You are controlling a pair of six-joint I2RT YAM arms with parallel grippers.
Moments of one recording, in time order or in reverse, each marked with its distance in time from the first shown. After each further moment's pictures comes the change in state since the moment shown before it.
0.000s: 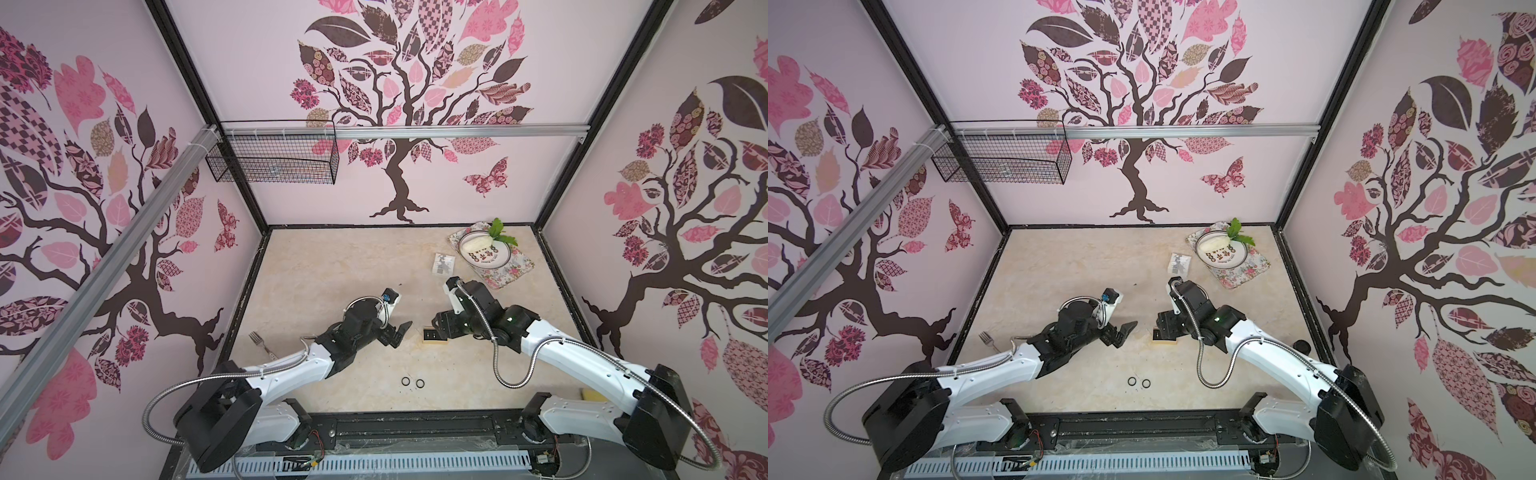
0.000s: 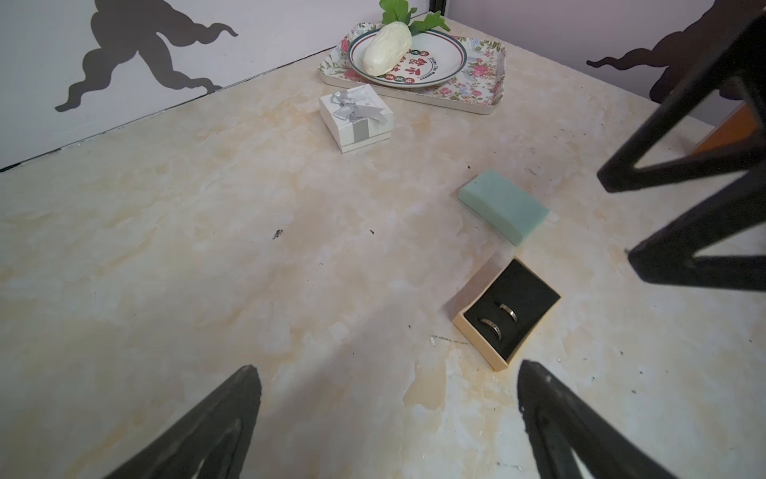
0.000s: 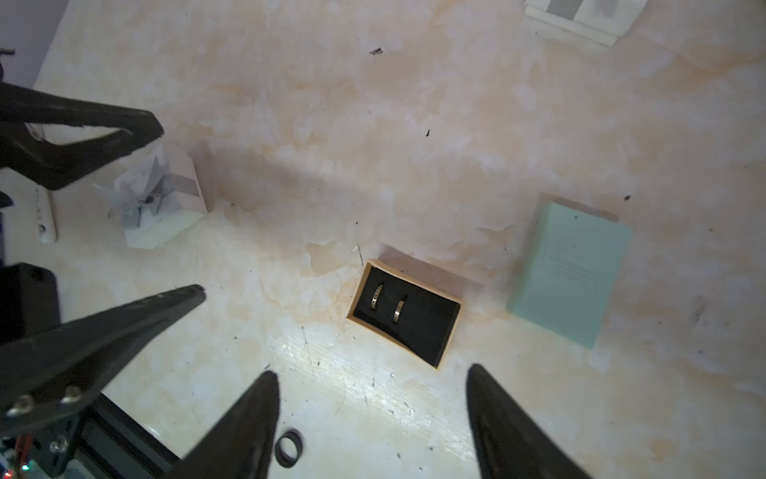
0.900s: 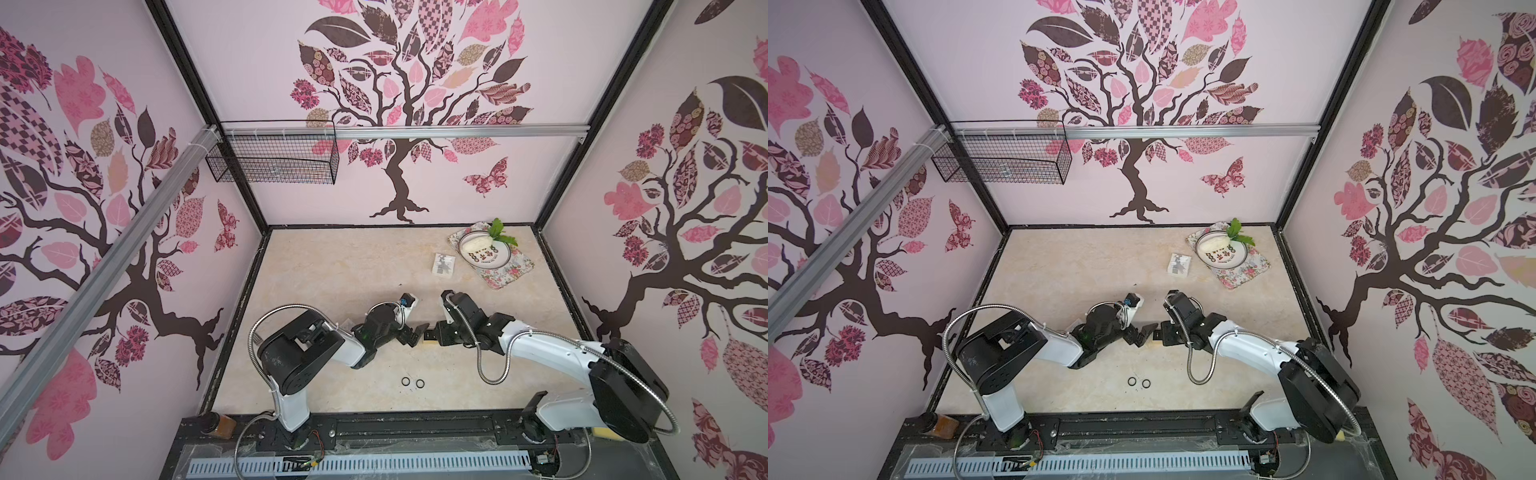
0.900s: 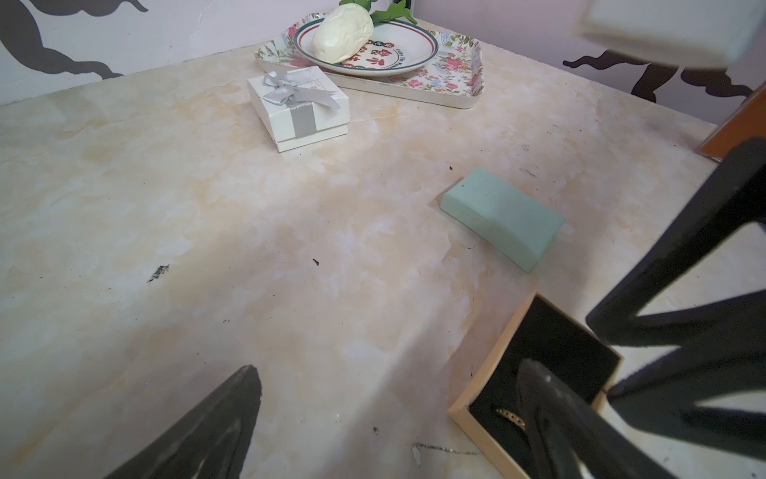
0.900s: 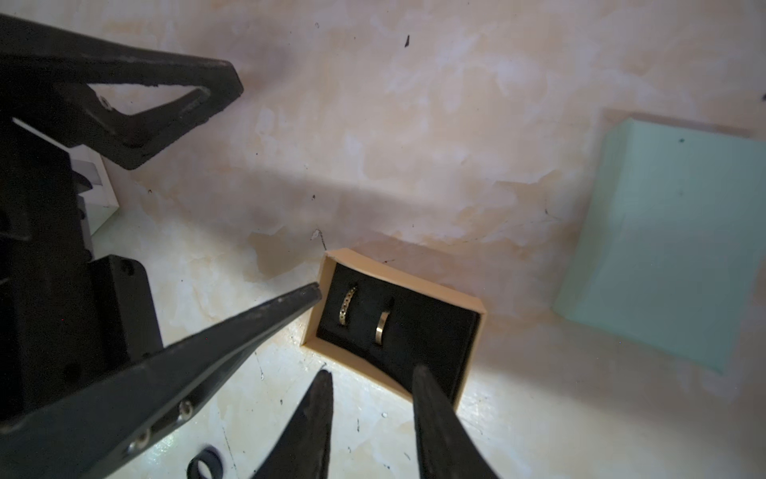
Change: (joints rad) left arm -0.017 0.499 0.030 0.533 0.079 -0.026; right arm 0.000 0.172 -0.142 0.209 -0.013 0.068
